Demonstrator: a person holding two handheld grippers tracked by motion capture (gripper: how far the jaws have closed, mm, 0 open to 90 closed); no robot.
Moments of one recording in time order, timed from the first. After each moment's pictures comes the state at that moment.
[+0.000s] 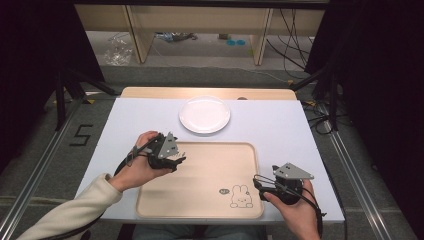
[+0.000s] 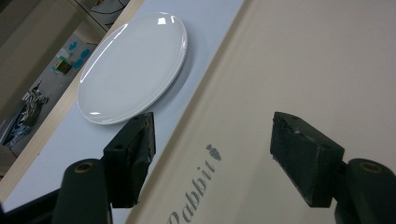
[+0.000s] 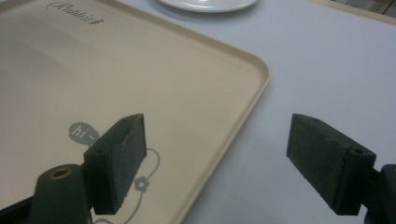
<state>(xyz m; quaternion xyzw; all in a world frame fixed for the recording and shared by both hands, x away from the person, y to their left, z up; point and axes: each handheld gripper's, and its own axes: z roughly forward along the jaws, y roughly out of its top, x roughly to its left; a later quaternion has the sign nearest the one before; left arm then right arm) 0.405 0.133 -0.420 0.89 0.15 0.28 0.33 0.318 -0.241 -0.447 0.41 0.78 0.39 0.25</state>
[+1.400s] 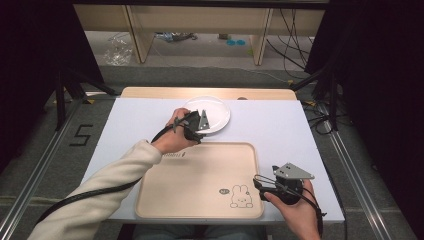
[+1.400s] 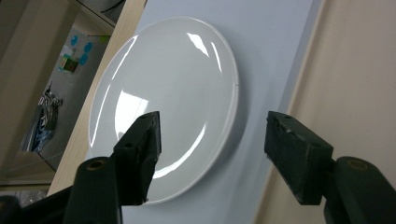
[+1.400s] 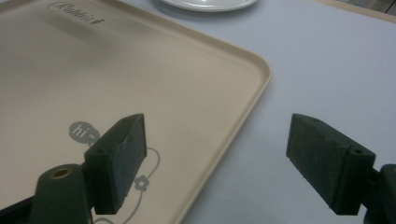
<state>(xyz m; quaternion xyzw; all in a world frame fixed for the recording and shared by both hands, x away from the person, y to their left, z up) 0.510 0.056 -0.429 0.92 0.10 0.30 0.23 0.319 -0.243 -0.448 0.41 0.79 0.39 0.24</state>
